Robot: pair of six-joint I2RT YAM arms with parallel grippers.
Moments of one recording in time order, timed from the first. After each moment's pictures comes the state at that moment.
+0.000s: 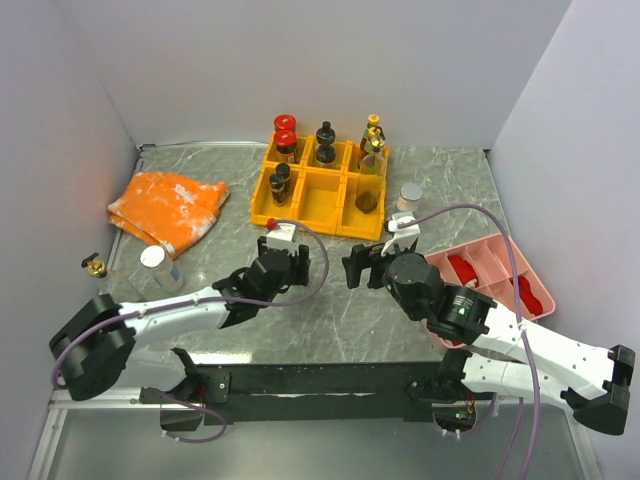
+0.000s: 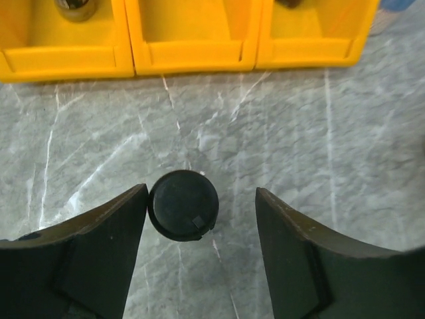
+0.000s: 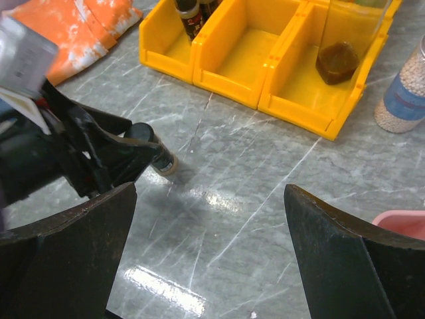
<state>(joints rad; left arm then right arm) -0.92 1.27 0.61 0.23 -0.49 -0.40 1.05 0.83 0.79 -0.31 0.60 0.41</state>
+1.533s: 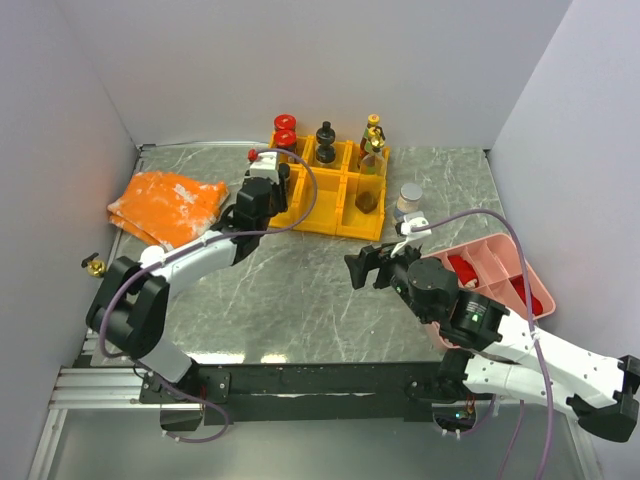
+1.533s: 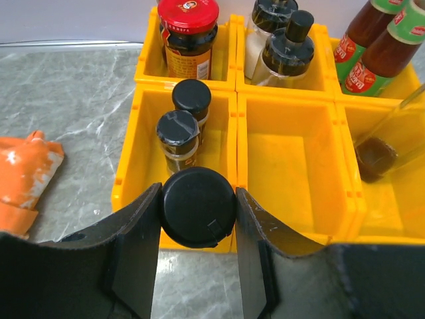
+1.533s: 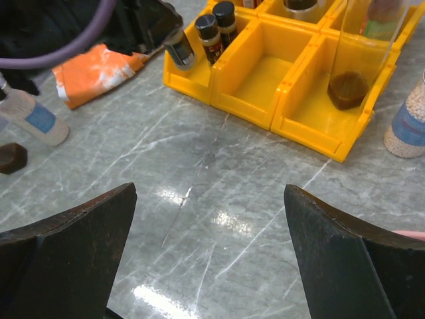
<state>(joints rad) -0.56 1.54 0.99 0.32 -0.39 -0.20 1.05 0.75 0.77 -0.25 0.56 0.35</state>
